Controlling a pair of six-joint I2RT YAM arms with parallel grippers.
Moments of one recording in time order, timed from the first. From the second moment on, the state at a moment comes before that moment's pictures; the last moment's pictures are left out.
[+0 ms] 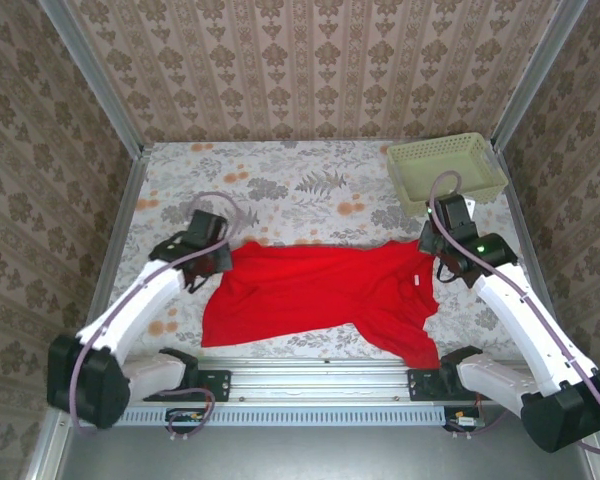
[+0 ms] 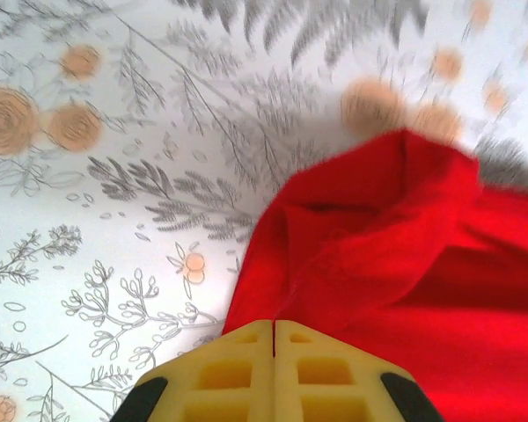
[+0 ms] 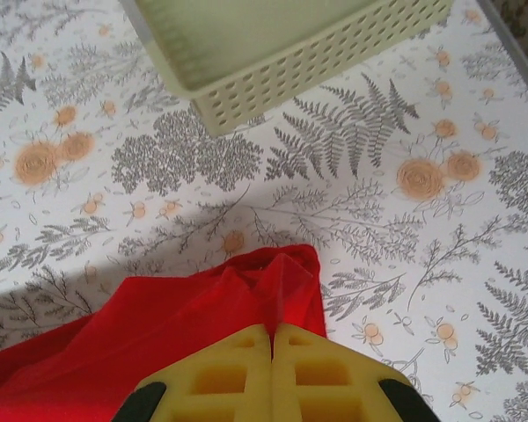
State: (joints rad) left arm -0.37 1.11 0.82 -0.72 -0.14 -0.50; right arm 0.28 1.03 1.02 -0.88 0.40 0.52
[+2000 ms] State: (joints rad) left arm 0.14 1.28 0.99 -0.19 0.30 -0.58; right arm 0.27 1.79 1.90 -0.45 0.13 -0.02
